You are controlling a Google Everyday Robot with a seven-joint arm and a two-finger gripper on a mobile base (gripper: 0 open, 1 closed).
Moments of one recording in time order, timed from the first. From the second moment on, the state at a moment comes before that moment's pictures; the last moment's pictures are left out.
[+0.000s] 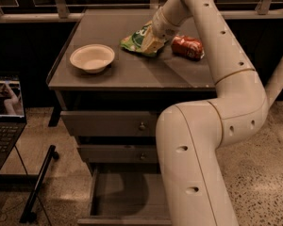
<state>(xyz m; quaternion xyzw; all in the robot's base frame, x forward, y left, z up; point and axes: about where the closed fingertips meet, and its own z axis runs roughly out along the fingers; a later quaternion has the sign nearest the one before) 0.792 -0.047 0.855 -0.74 0.60 0.07 0.29</state>
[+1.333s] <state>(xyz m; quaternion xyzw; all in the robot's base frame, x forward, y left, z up) 0.706 -0.107 0.978 -0.66 0.64 0.09 0.37</state>
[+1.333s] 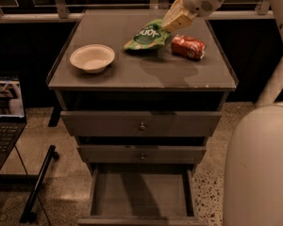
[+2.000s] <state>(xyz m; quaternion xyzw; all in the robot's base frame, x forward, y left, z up) 0.720 -0.102 0.972 -0.67 0.64 0.08 0.37</state>
